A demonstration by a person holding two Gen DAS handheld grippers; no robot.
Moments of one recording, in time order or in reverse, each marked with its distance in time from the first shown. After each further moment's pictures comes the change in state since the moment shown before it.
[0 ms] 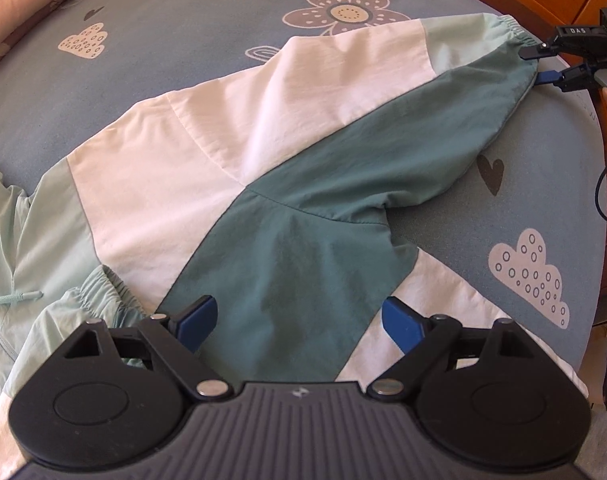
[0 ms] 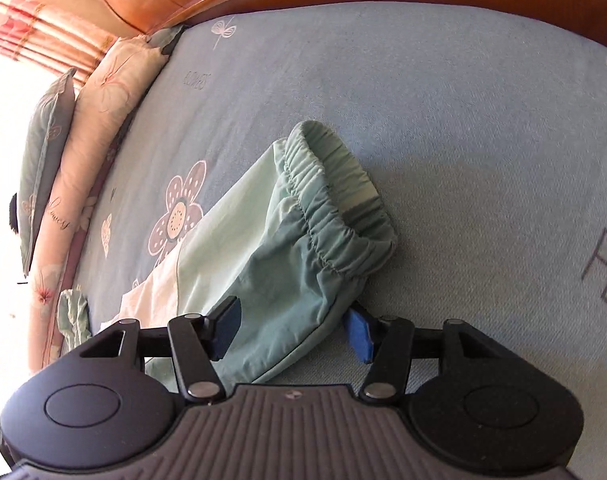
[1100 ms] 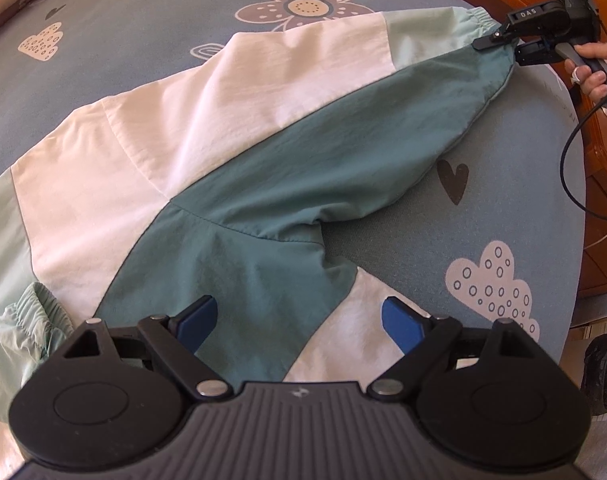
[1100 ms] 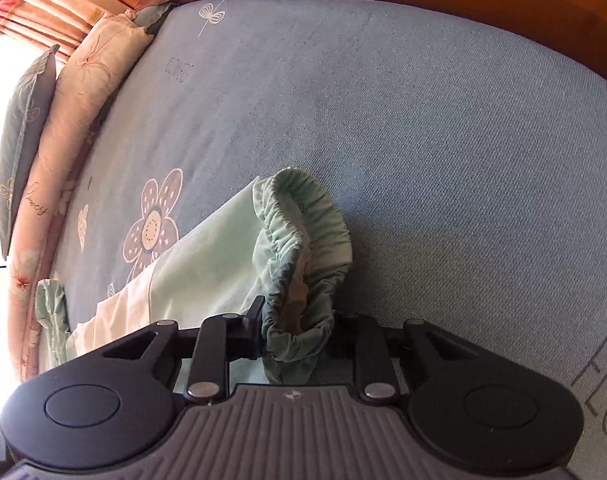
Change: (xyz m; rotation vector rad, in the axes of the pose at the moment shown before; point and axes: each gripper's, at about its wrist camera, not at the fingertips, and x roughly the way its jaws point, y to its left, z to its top) left arm 0.012 -0.022 0.008 -0.015 0.000 -0.077; right arm 0.019 0.014 0.037 -0.047 0.071 -0.110
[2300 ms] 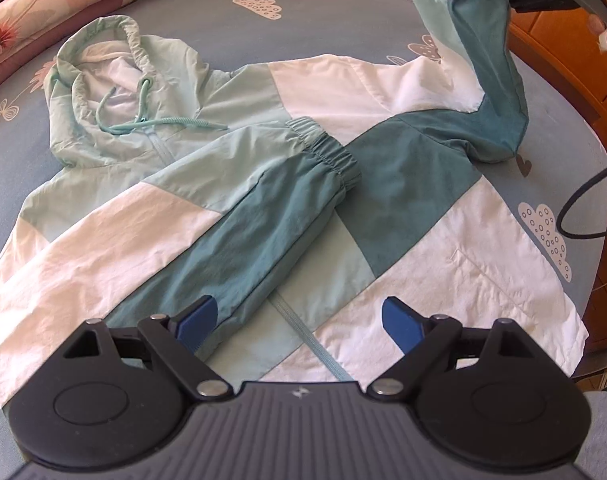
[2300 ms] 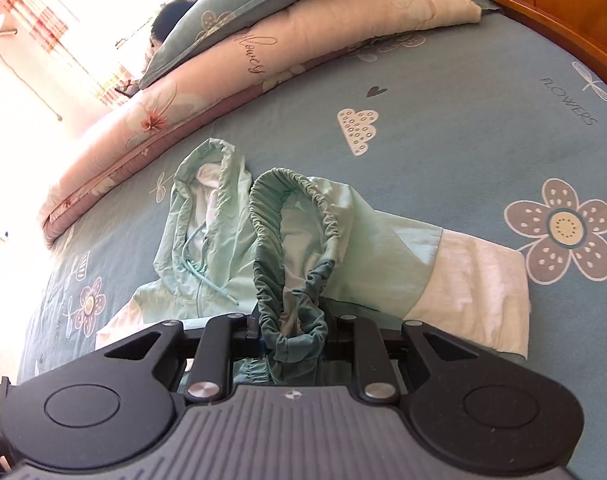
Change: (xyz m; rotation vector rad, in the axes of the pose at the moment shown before) left arm -0.125 0.105 -0.186 -0.276 -0.142 0.147; right arm 0.035 0.406 -0.164 -0.594 0.032 0.135
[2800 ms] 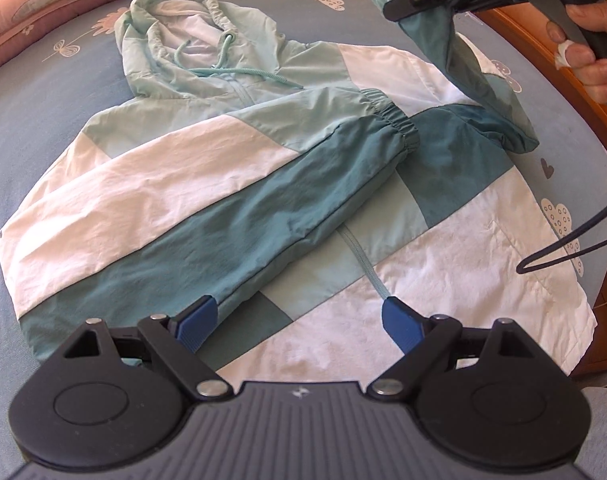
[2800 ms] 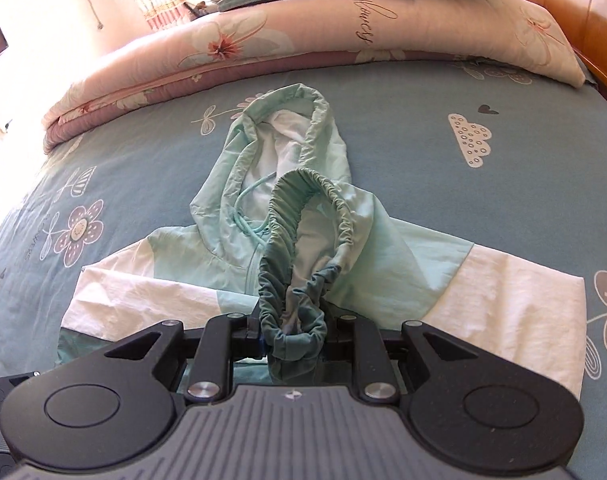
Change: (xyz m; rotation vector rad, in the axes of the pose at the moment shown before) left arm -0.021 0.050 -0.060 -0.142 -0.011 0.020; right arm 0.086 0.135 -0.027 -0.323 0.050 -0.068
